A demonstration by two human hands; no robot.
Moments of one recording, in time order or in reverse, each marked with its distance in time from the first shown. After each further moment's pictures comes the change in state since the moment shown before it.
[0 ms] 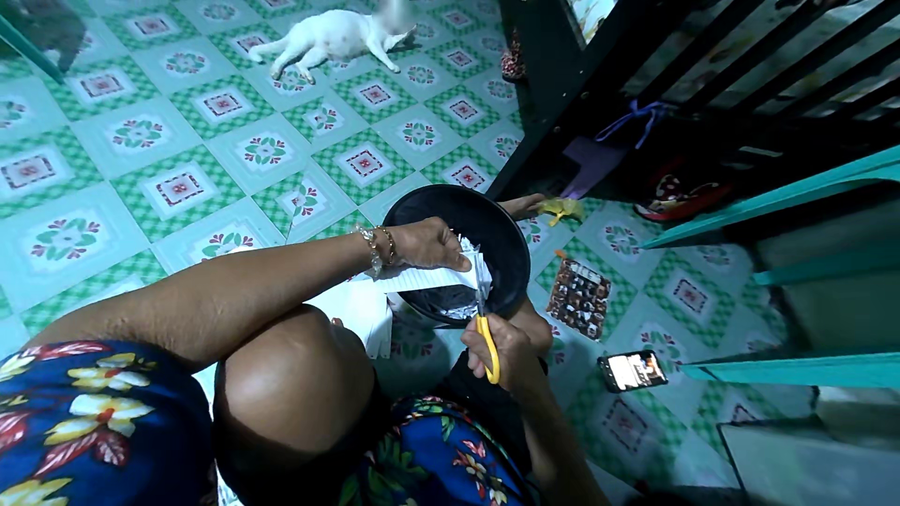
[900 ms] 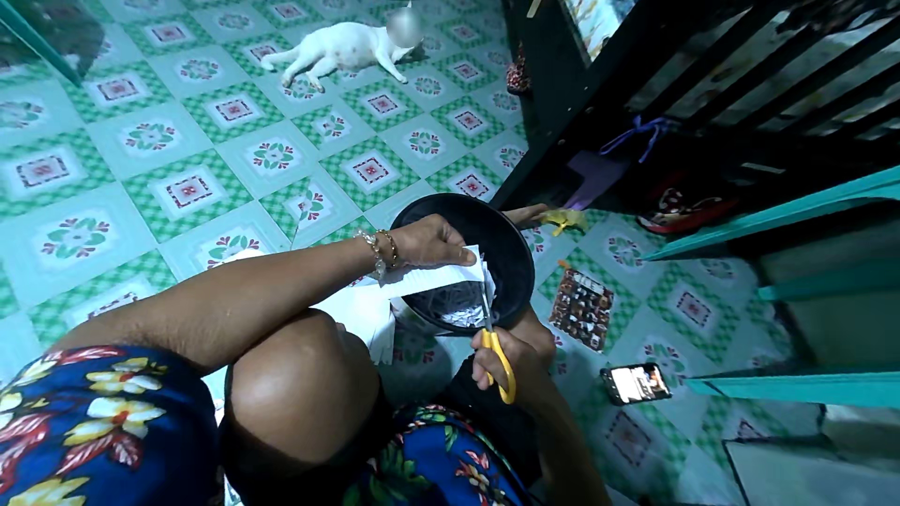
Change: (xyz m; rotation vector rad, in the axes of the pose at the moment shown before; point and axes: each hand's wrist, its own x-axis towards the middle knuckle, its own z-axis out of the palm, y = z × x) left_hand 0.000 -0.009 -0.007 -0.072 0.095 0.102; right_hand -0.004 -0.003 -0.012 -0.004 -0.127 0.105
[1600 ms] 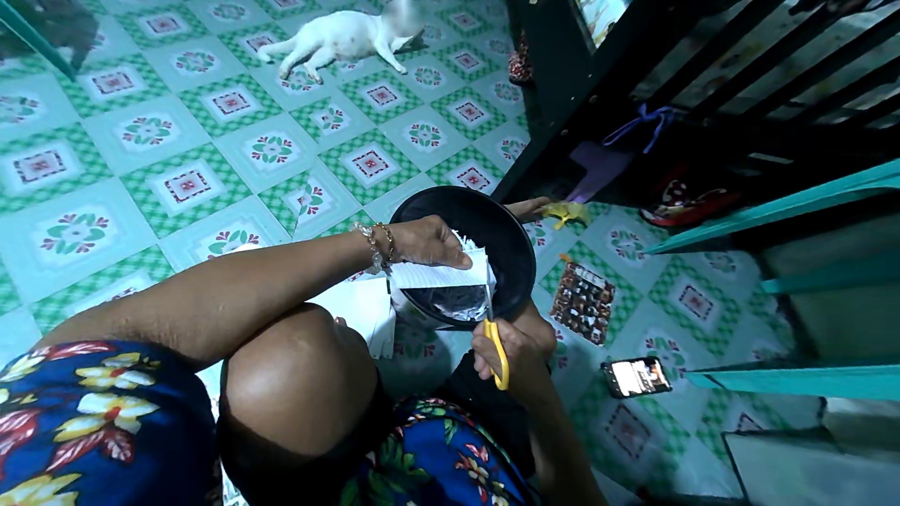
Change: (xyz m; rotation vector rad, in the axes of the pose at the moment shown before) left_hand -0.002 -0.001 -0.001 0.083 -0.088 -0.066; right_hand 0.003 0.006 0.009 -0.023 0.149 -0.086
